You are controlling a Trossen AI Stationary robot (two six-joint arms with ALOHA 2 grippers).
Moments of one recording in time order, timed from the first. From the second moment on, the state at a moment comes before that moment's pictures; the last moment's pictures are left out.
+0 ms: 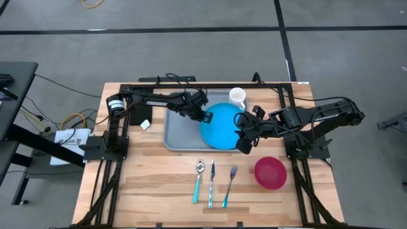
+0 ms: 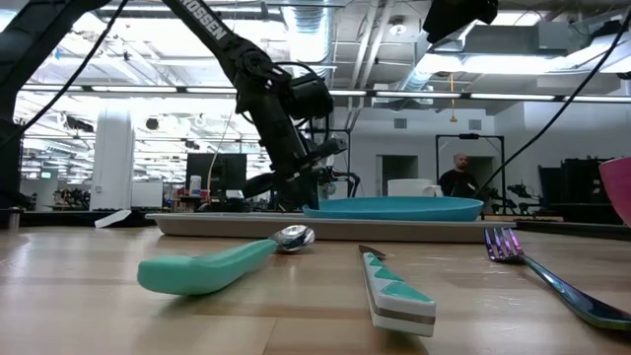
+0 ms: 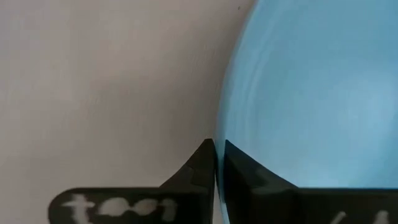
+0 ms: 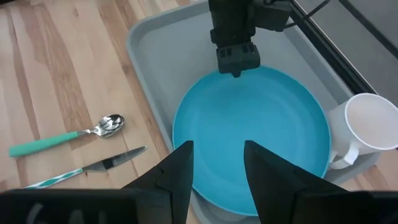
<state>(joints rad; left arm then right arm) 0.38 2.00 1.32 -0.38 0.11 -0.77 0.23 1.33 1.35 -1.01 0.42 0.50</state>
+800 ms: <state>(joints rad) 0.39 1.80 1.38 -0.38 0.09 -0.54 0.25 1.33 1.35 -1.17 0.44 0.57</state>
